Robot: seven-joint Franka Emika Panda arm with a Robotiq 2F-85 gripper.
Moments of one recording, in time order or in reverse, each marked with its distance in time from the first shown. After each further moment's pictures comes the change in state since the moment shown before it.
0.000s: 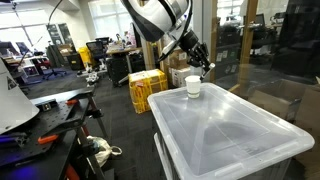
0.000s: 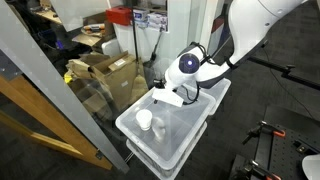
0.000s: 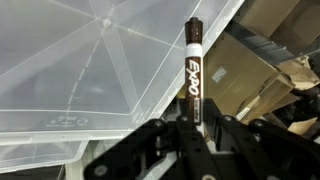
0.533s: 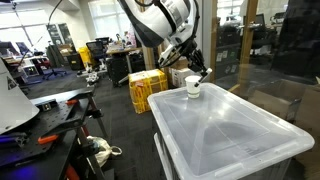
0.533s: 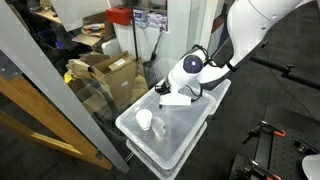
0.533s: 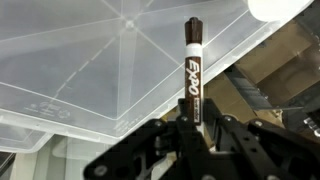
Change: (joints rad) arm -0.035 0.034 0.006 -0.006 0.005 0.082 -0.327
